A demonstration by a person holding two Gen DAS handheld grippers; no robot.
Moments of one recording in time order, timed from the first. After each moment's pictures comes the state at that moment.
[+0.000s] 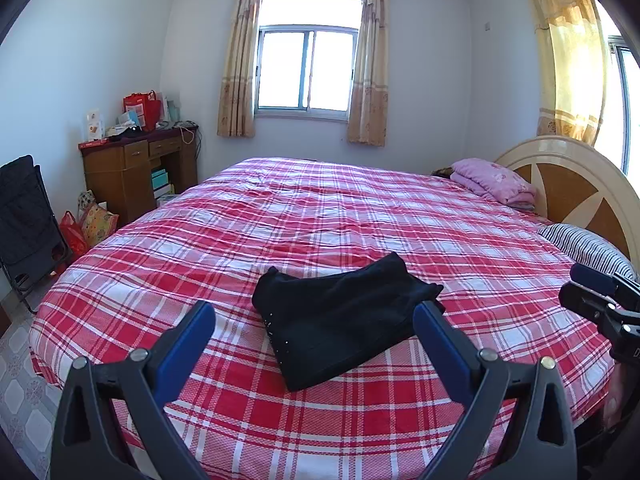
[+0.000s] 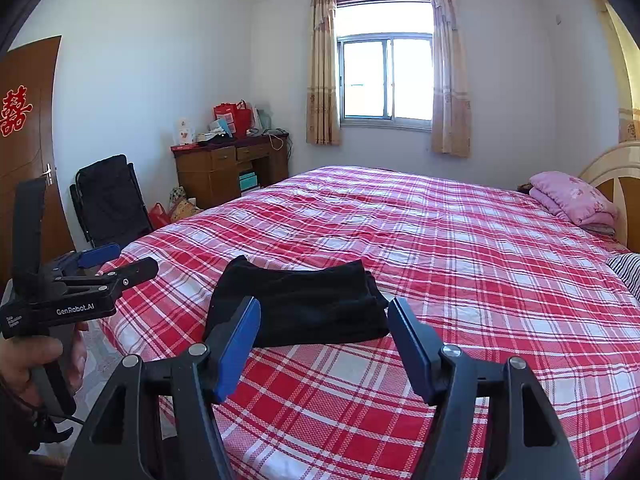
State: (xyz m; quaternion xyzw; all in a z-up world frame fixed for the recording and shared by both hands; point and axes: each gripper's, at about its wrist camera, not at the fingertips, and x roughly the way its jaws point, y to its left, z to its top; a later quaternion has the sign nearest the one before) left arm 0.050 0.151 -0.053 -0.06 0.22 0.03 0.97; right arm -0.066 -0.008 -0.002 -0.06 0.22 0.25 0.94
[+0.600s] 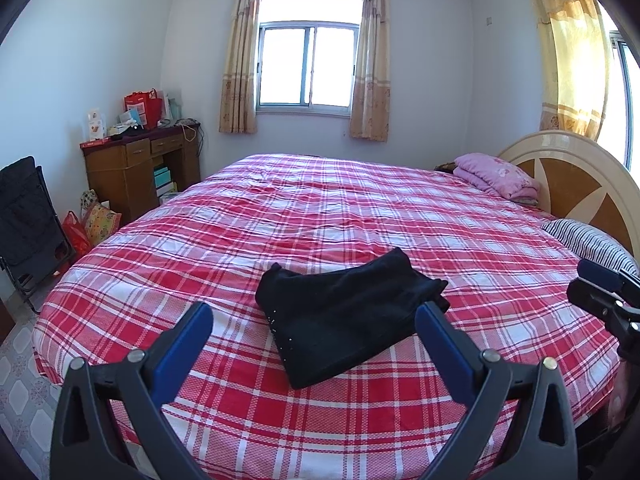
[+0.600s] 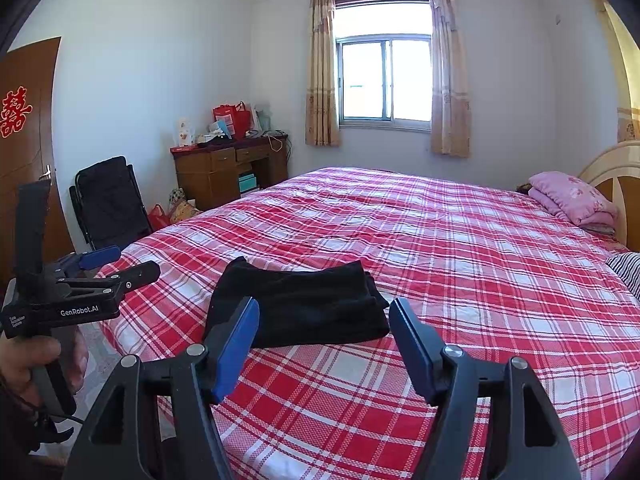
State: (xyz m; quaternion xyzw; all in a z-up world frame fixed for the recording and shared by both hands) left arm 0.052 0.151 -0.055 -0.05 0.23 0.04 0.97; right arm -0.066 -0.008 -0.004 -0.06 0.21 0.25 0.94
